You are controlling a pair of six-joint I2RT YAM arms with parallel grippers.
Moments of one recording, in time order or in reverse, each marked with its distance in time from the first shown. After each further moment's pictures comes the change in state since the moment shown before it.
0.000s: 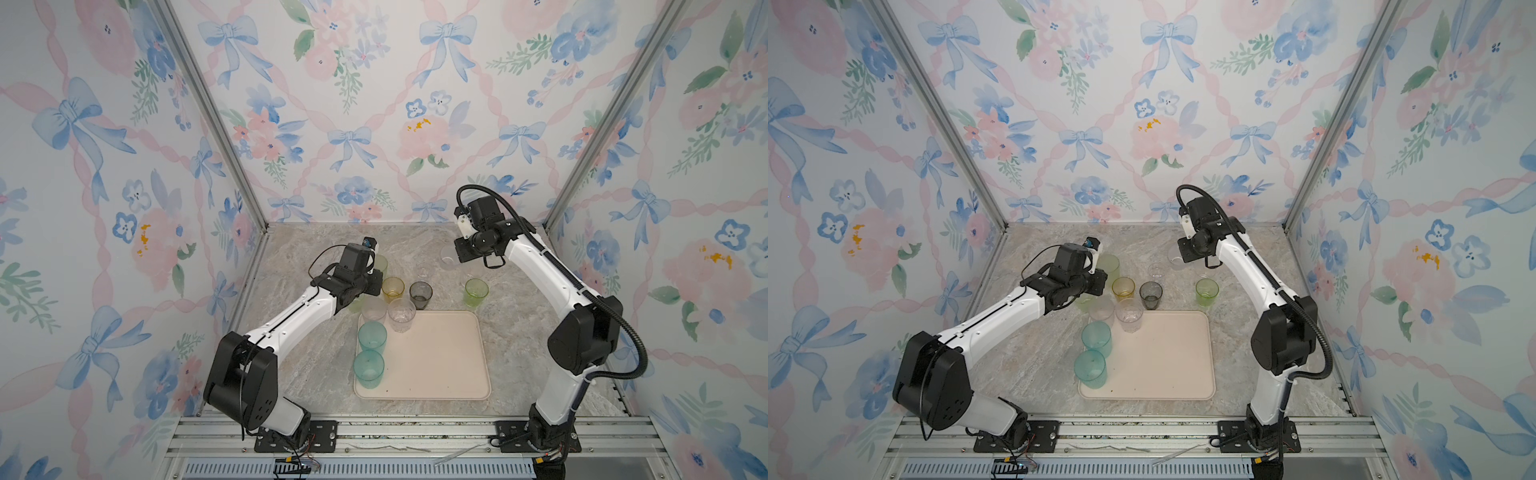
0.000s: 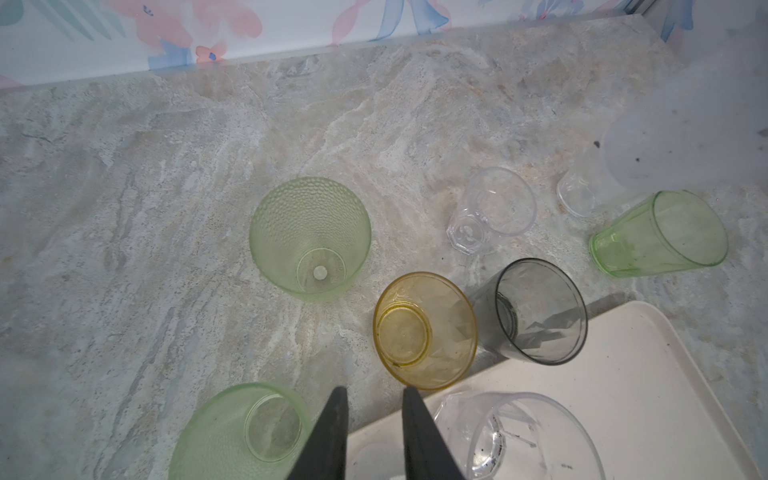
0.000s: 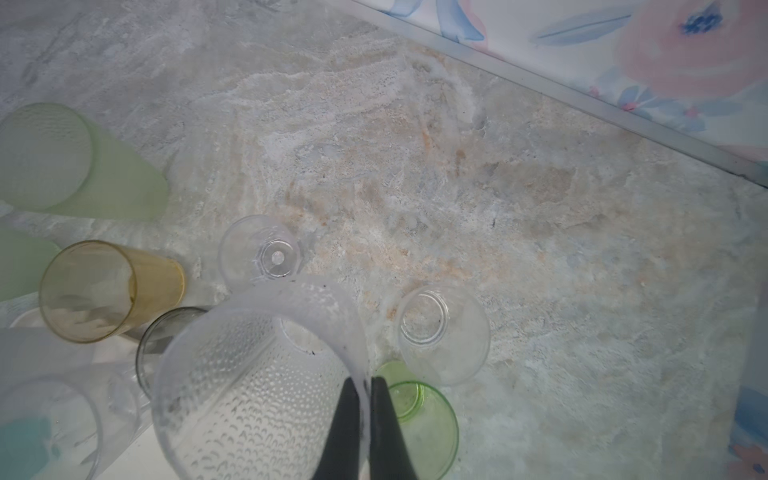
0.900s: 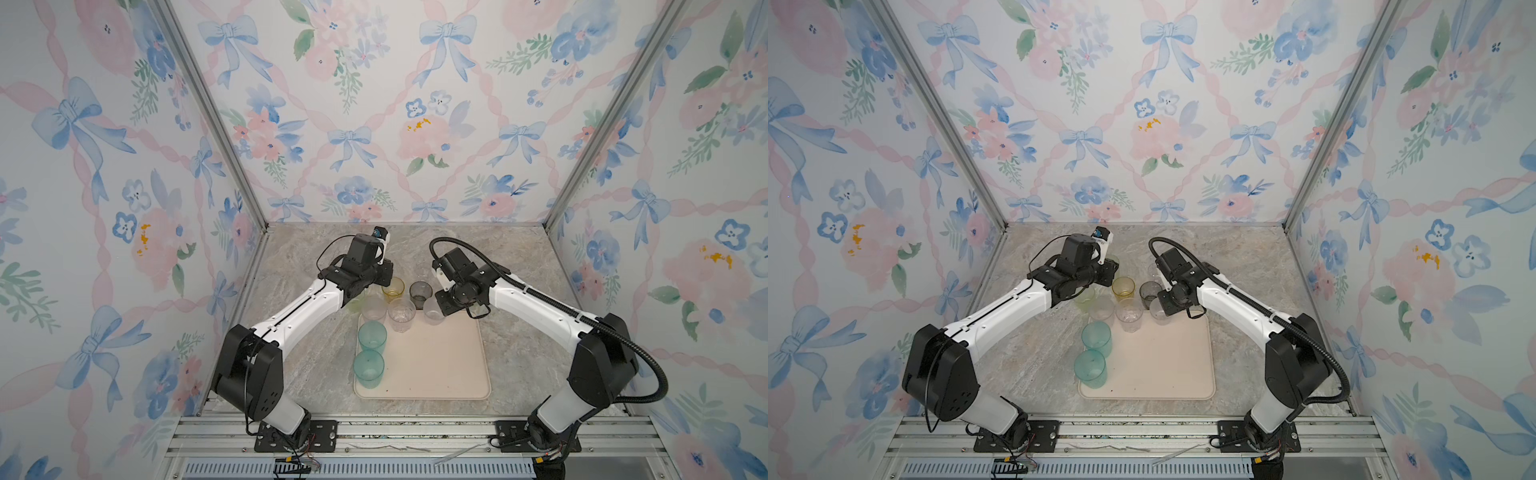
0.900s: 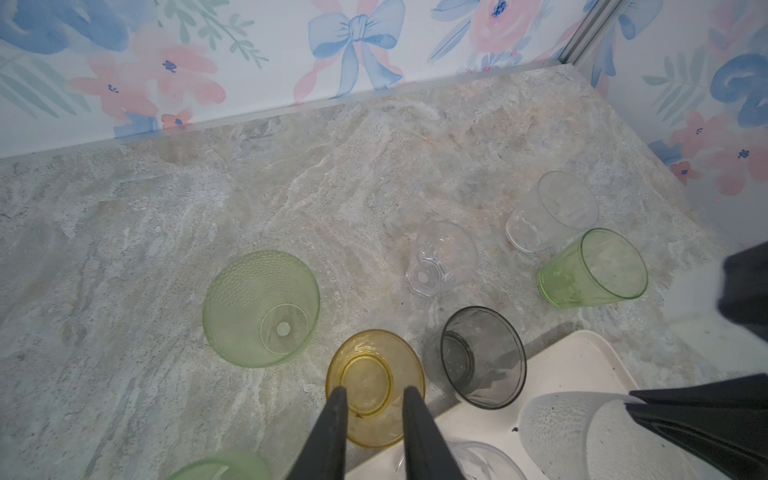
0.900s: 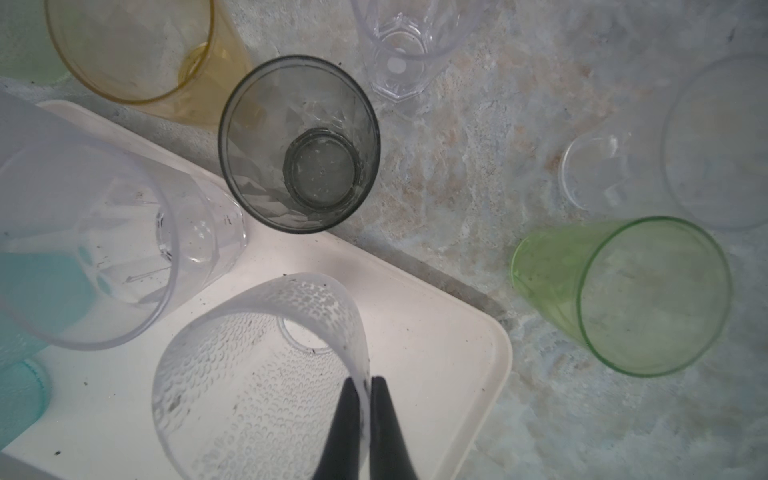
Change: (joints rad) left arm -0.037 0.056 0.109 0.034 0.027 0.004; right arm 0.239 -0.139 -0.442 0.081 0.030 0.192
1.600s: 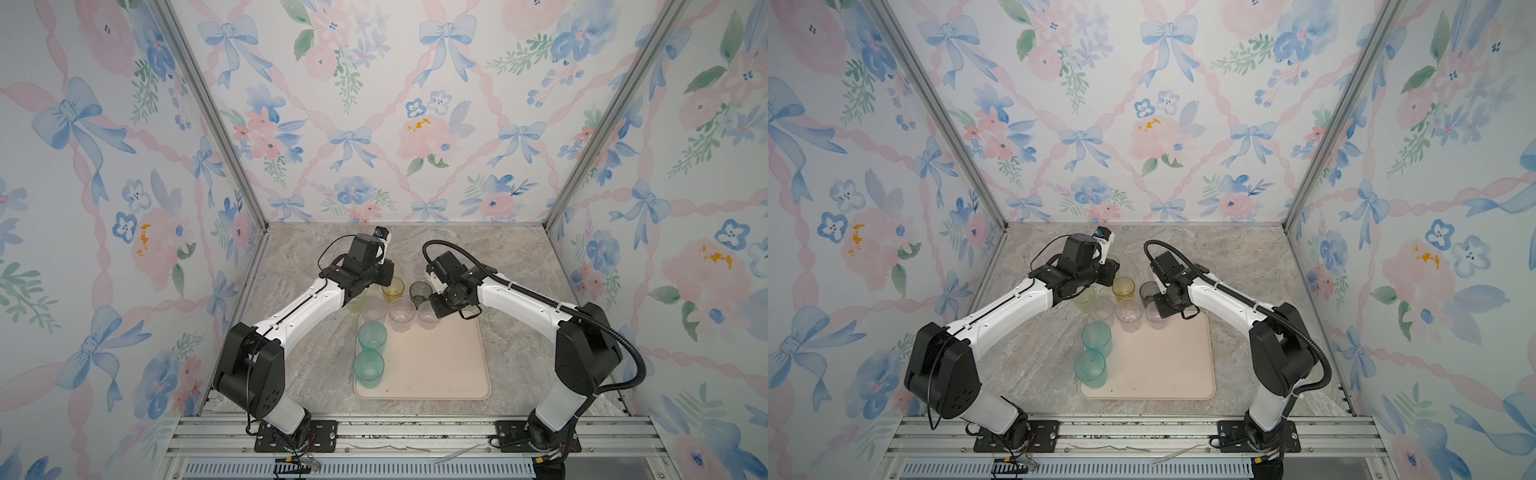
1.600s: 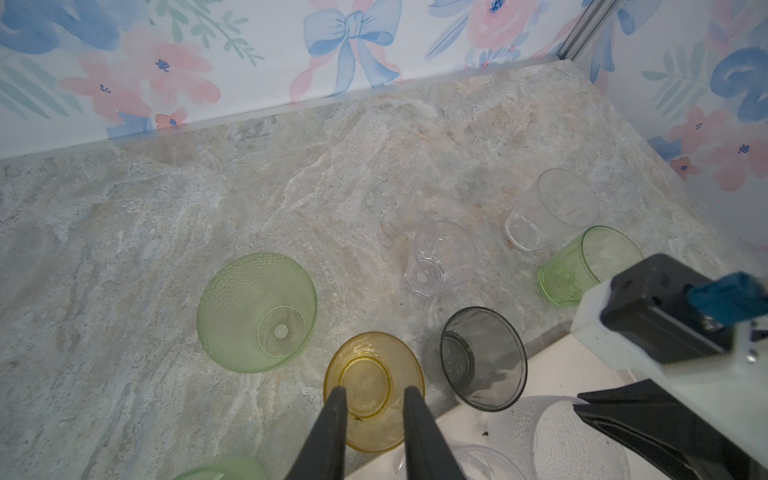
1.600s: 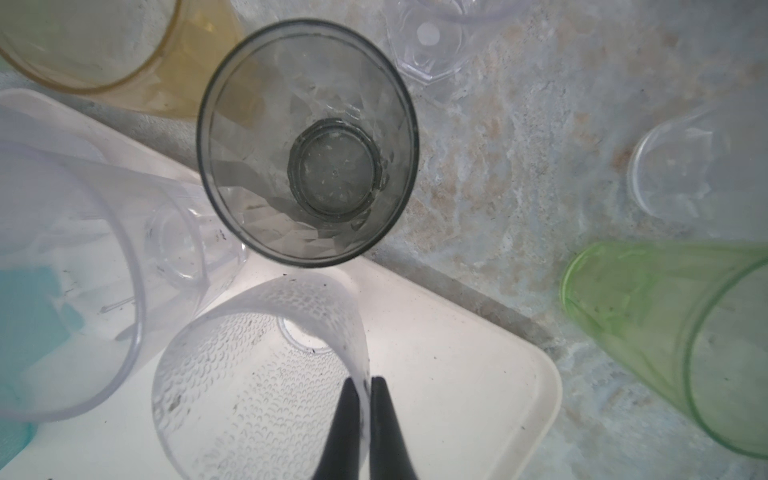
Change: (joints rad) left arm 0.000 0.013 0.007 0.000 0.007 0.008; right arm 0.004 0.084 -0.002 0.040 -0.033 0.019
